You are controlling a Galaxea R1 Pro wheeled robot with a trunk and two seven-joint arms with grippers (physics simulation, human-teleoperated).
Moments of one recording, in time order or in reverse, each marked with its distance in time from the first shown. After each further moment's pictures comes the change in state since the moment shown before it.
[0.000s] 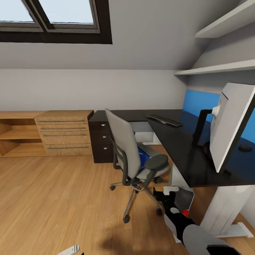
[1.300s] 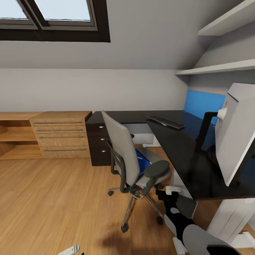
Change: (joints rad) left arm 0.000 0.000 0.000 0.000 0.000 0.000 -0.003; right arm 0.000 0.001 -0.005 0.000 -0.005 -0.033 -0.085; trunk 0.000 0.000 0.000
